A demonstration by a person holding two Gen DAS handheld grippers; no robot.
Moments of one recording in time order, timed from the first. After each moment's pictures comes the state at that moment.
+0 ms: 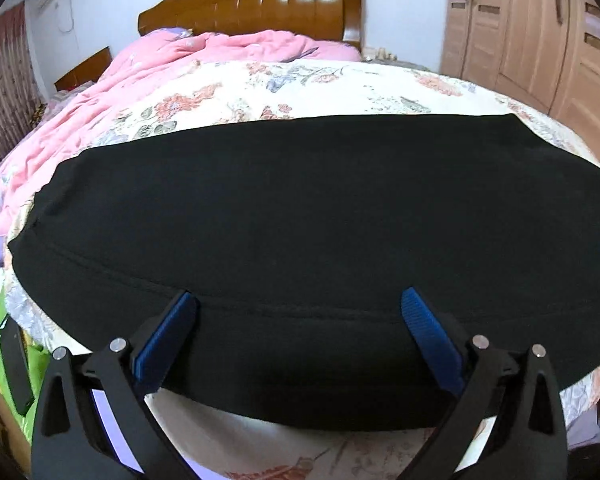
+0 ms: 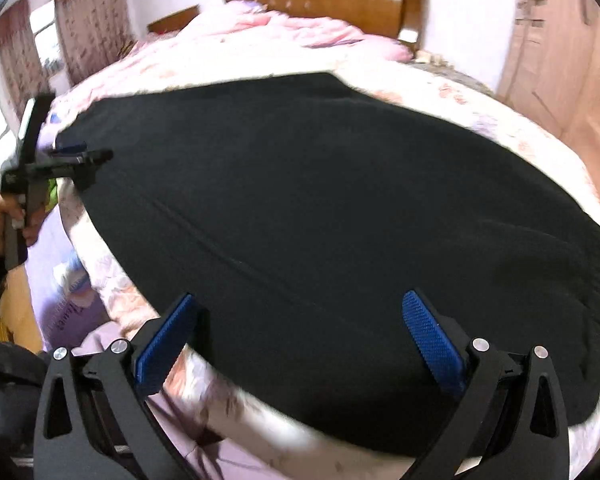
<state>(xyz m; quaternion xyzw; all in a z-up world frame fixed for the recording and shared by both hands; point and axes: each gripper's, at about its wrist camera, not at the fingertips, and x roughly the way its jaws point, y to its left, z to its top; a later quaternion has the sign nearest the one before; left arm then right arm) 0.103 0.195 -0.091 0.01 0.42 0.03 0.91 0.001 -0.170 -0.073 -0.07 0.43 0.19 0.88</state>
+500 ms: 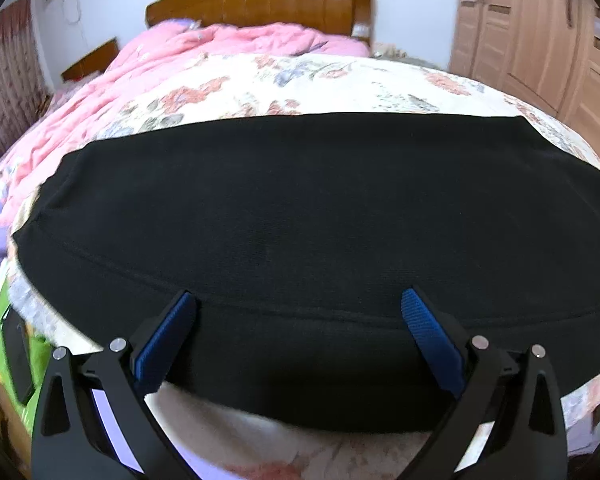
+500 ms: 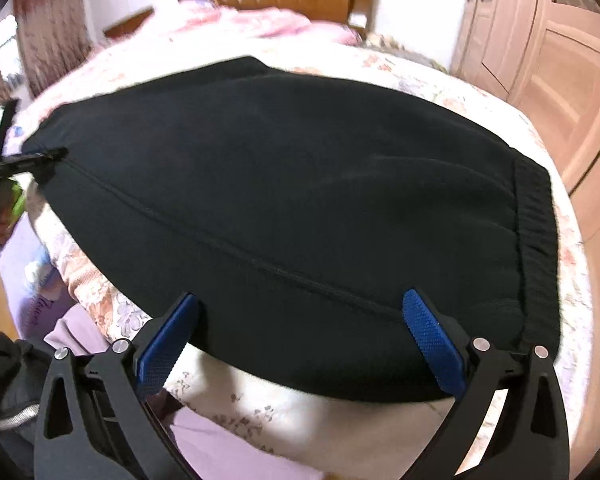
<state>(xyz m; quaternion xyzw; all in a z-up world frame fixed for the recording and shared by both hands) 0.101 0.199 -0.080 0.00 0.44 0.05 0.90 -0.011 -0.236 -0.078 -0.07 0.47 0.11 0.88</state>
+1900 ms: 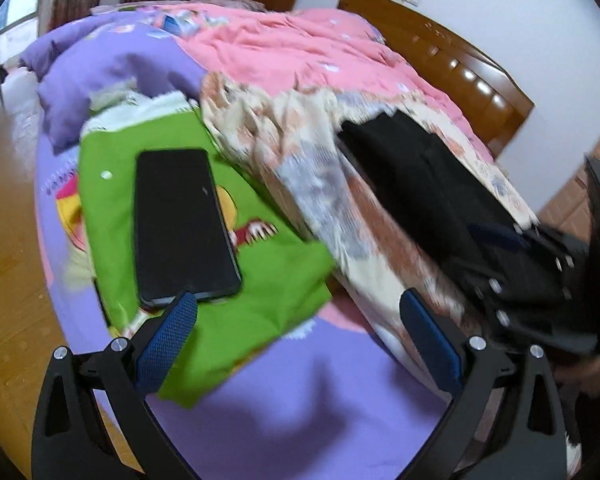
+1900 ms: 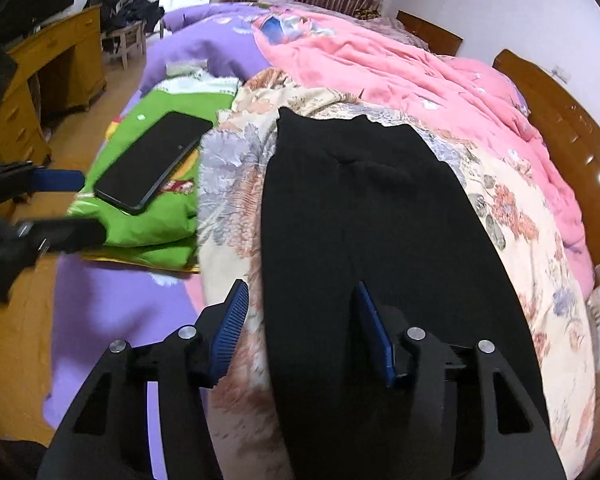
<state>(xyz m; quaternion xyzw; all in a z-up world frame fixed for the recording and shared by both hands) -0.062 0.465 -0.101 -0.27 0.37 0.19 0.87 0.050 0.338 -0.084 -0.36 0.31 0.48 0.74</state>
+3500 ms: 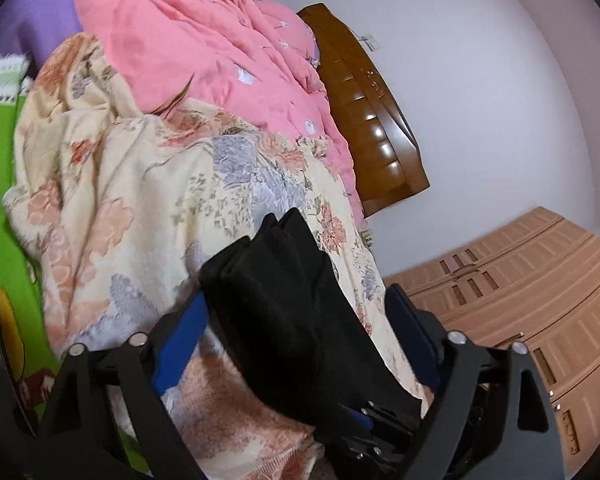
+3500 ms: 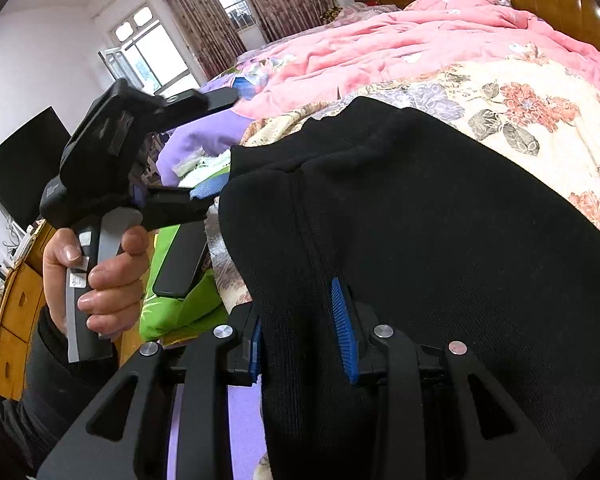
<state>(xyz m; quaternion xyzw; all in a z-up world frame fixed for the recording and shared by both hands) 0.072 0.559 -0.094 -0.50 0.23 -0.02 0.83 0.137 0.303 -0.091 -0.08 0.43 0.55 0.71</state>
